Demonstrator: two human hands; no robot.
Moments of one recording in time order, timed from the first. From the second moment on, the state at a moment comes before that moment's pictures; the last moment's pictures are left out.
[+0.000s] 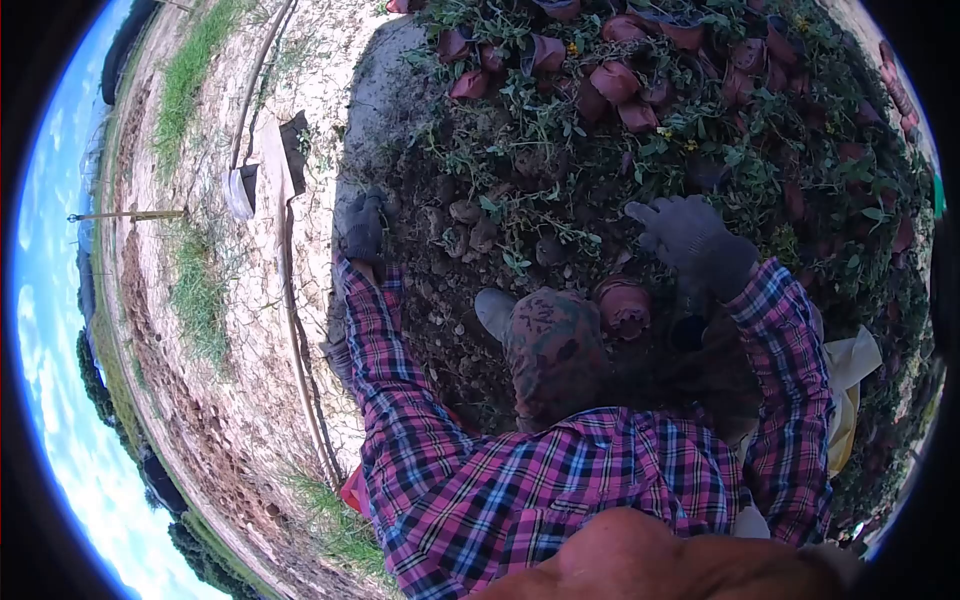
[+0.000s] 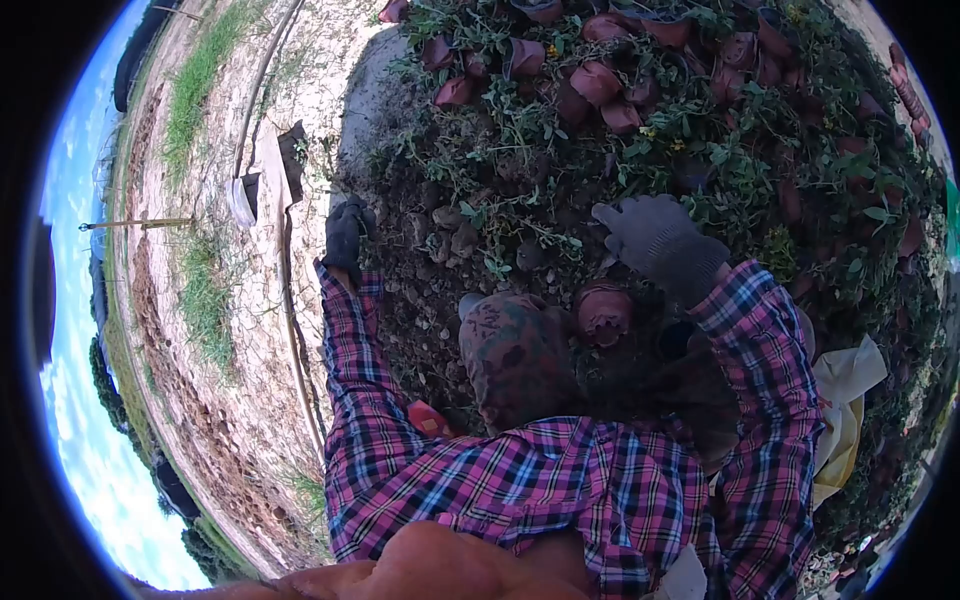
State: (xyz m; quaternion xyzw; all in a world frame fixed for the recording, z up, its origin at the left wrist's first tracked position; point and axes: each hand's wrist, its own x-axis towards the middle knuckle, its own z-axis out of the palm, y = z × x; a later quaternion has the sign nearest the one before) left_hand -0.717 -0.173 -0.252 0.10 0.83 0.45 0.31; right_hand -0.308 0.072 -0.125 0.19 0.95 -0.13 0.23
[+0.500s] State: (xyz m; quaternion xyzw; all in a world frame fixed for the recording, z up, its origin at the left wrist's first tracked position) left_hand -0.642 -0.083 -0.399 0.20 0.91 0.13 0.33; right_hand -0.309 0.071 -0.130 0.21 0.93 -0.13 0.27
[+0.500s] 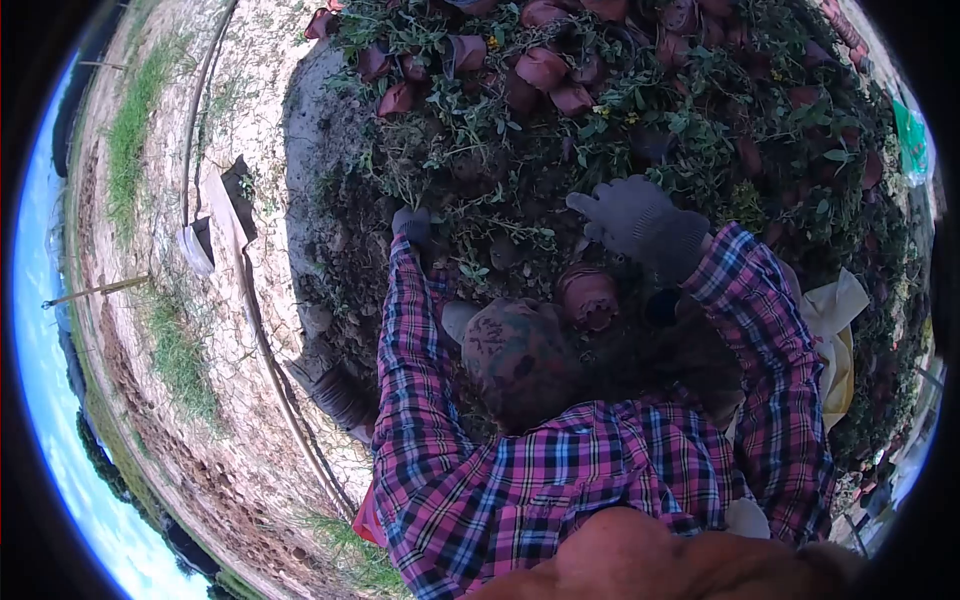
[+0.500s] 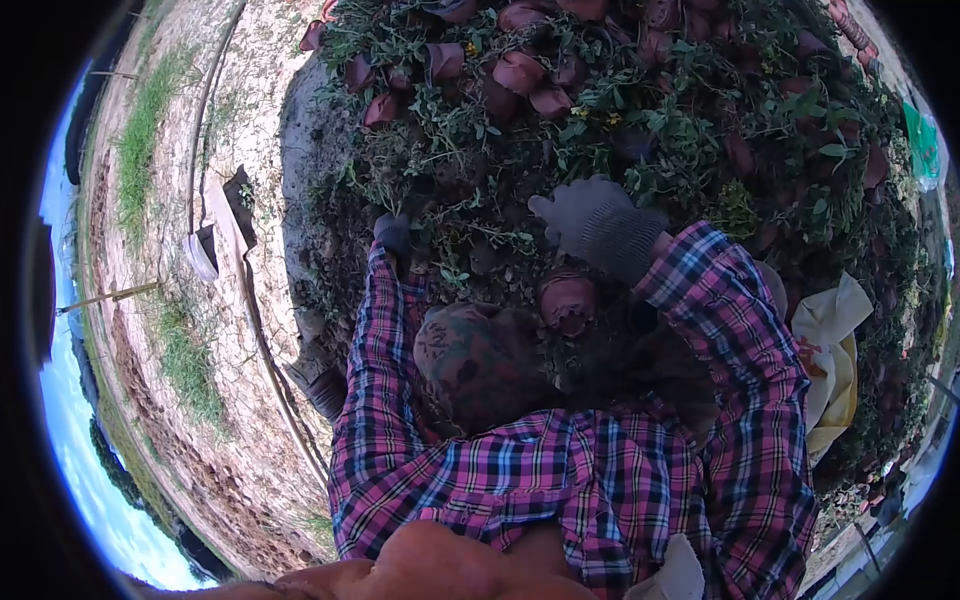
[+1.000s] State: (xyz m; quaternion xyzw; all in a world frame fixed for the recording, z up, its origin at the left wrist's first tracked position) left_hand -0.666 -0.166 -0.315 0.24 0.94 0.17 0.15; right_hand -0.324 0.079 -0.114 0.19 0.95 -0.14 0.20
